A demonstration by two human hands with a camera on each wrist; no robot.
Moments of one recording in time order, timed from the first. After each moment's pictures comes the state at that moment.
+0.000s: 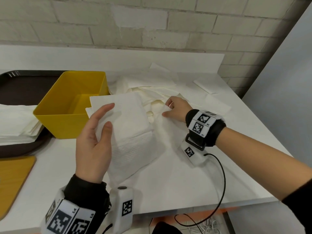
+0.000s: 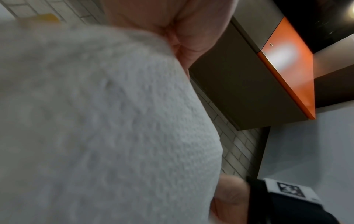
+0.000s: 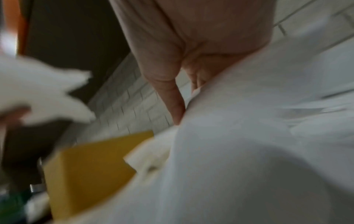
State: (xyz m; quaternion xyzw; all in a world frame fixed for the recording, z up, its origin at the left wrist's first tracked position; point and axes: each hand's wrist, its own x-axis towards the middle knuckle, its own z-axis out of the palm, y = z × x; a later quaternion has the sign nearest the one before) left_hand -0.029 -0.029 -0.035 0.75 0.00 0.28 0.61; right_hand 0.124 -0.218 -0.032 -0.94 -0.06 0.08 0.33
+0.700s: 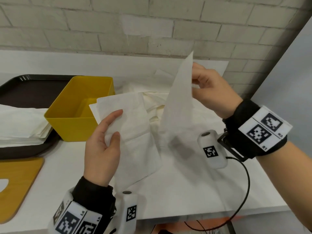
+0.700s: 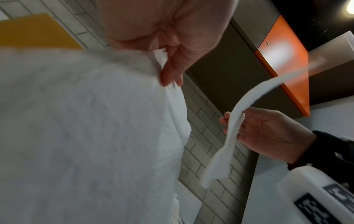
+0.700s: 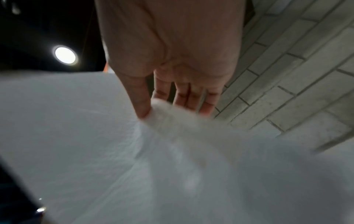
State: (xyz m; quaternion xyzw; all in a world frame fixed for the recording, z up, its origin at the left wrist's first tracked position) left_hand -0.032 -0.027 -0.034 0.73 0.02 0.24 0.63; right_hand 0.069 -0.231 0.063 -0.81 -0.32 -0.06 0.50
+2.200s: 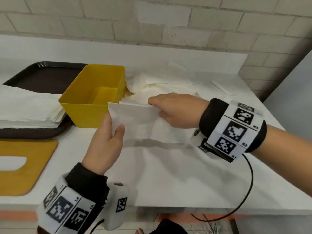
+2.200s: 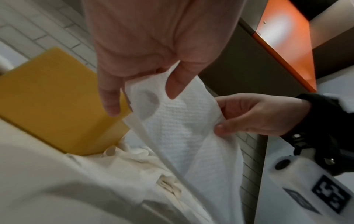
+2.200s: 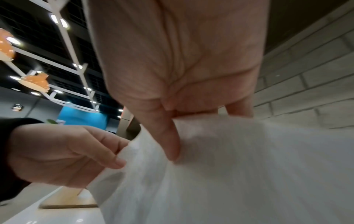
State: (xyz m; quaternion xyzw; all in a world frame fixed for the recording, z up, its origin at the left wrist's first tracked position) left_hand -0.035 -0.011 -0.038 0.79 0.03 0.16 0.59; right_hand 0.047 -0.171 0.049 -0.91 -0.41 0.10 0.01
